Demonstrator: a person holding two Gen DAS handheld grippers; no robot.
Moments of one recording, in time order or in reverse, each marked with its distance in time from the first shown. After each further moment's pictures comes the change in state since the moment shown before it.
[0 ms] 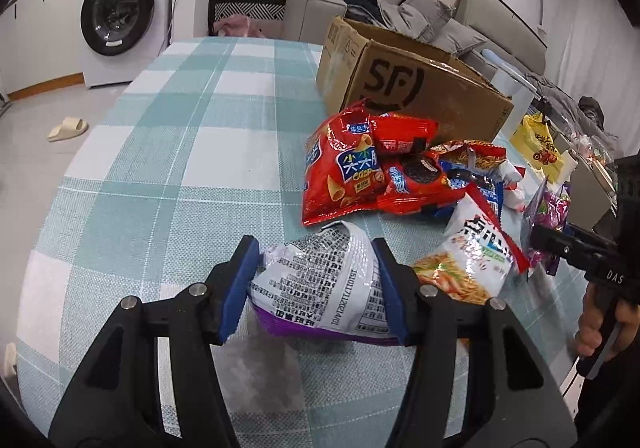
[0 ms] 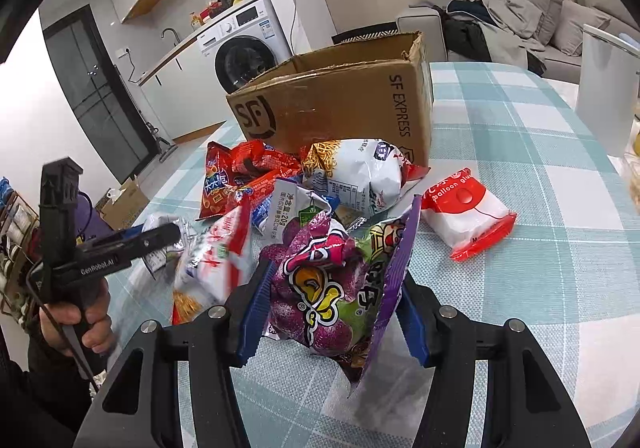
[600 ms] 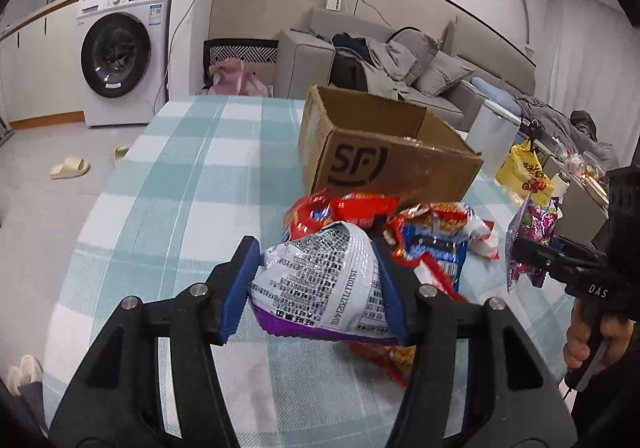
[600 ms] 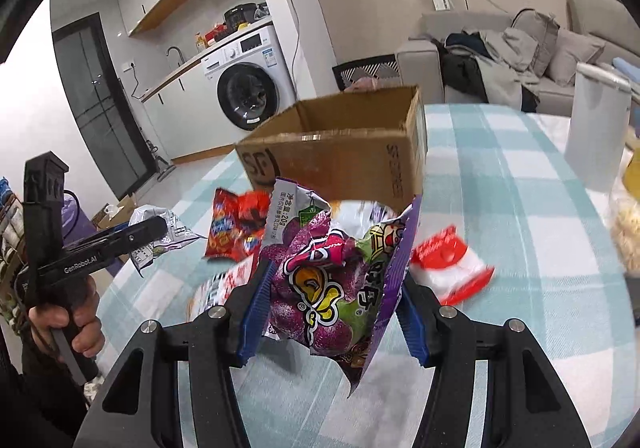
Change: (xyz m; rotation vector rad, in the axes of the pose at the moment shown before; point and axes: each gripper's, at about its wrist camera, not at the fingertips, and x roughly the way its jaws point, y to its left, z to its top) left arm -0.040 -0.029 0.039 0.031 -0.154 -0.004; right arm -0.030 0.005 0.026 -0.037 -0.117 -0.027
